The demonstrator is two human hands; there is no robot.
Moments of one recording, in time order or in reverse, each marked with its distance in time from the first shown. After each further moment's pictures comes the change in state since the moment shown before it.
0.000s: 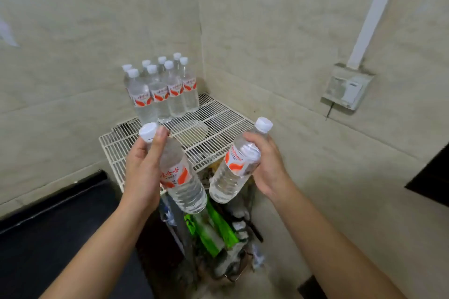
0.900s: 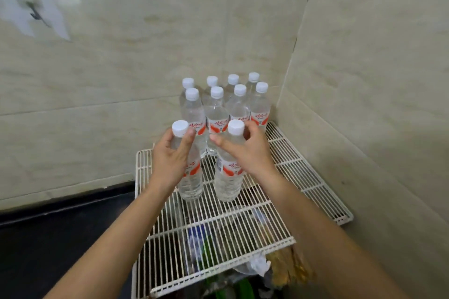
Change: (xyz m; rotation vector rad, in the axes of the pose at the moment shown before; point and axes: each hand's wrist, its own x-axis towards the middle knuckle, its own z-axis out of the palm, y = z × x) left_hand 0.238 -0.060 -0.057 0.314 0.273 0.106; right_hand 0.259 0.055 0.166 -0.758 -0.357 -0.198
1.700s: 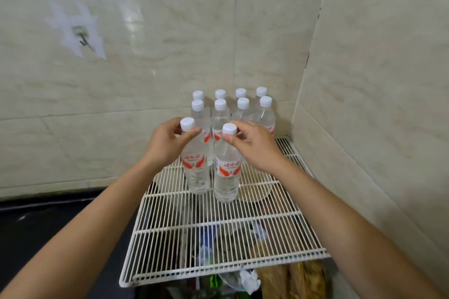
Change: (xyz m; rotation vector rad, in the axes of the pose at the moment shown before) left_hand 0.029 0.032 0.007 0.535 0.030 0.062; right_hand 0.037 -0.017 -0.058 -0.381 -0.352 -0.456
